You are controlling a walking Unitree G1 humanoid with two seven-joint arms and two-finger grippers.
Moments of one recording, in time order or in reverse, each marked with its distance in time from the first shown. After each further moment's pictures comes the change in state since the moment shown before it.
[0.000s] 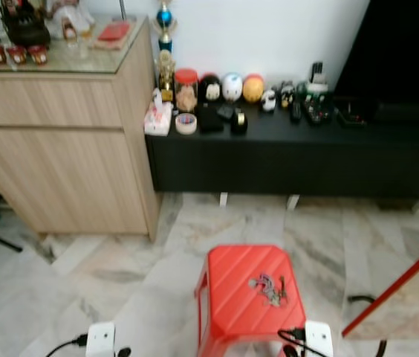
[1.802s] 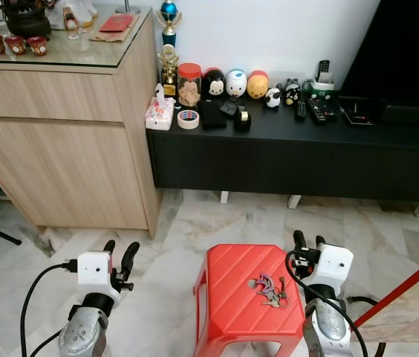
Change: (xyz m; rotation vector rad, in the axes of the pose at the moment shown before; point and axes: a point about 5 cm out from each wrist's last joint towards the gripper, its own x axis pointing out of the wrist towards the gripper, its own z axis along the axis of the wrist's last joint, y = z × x) left arm -0.045 -0.022 0.137 0.030 -0.838 -0.225; right arm -0.035 0.016 0.138 0.066 -0.855 -0.063
